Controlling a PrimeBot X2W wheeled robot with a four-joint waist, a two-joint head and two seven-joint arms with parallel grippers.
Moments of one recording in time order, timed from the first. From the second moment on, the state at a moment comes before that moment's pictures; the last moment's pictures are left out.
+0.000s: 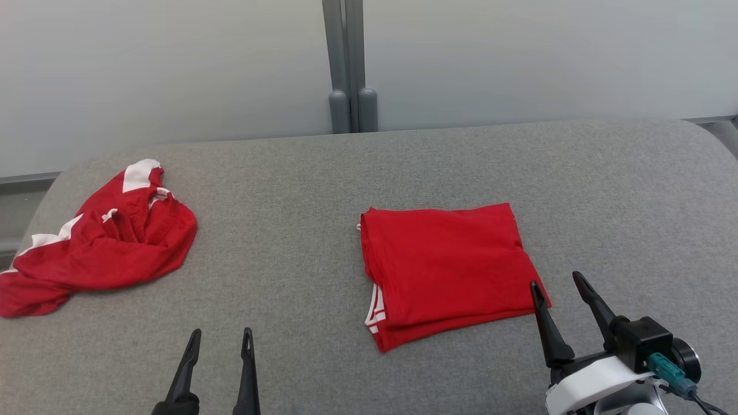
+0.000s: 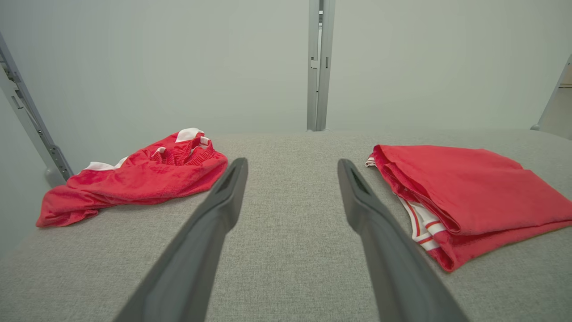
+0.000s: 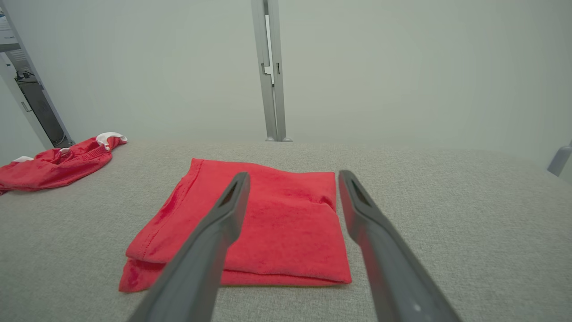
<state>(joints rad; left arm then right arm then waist) 0.21 0.05 -0.15 0.01 -0.11 0.04 -0.26 0.03 -0.12 0.13 0.17 0.17 0.13 -0.26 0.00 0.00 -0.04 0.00</state>
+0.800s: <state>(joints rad) 0.21 0.05 -0.16 0.03 -0.11 0.04 -0.26 0.03 -0.12 0.13 0.18 0.16 0.13 -0.26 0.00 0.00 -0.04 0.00</state>
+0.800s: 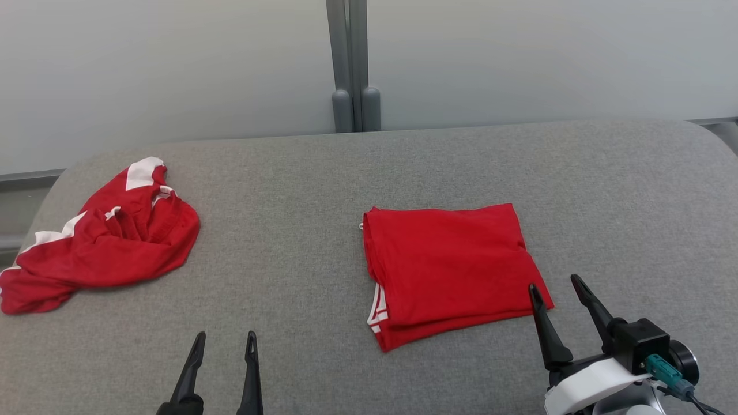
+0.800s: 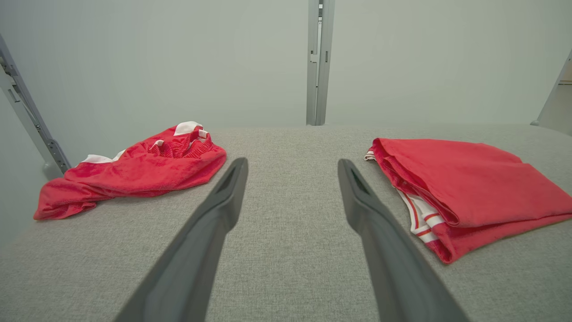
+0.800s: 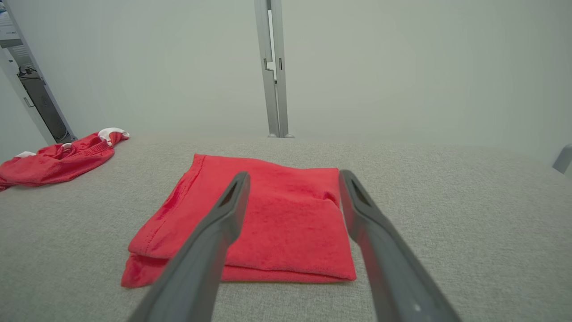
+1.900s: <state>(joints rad) 0.04 0.05 -0.28 0.03 -0.09 0.04 -0.26 -0.36 -0.58 0.46 0.30 1.22 0.13 -0.06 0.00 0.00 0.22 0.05</state>
